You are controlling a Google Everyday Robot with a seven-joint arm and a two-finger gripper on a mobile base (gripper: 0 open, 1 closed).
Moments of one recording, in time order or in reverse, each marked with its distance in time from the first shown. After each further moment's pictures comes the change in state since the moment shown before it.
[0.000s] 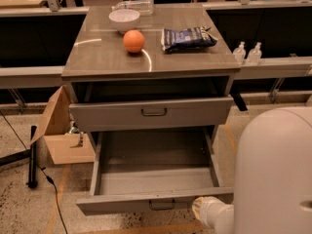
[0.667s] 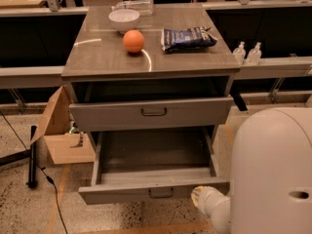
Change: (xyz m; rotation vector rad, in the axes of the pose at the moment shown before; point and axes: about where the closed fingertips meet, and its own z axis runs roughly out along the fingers) arm -0.002 -0.041 0.020 0.119 -0.011 0.027
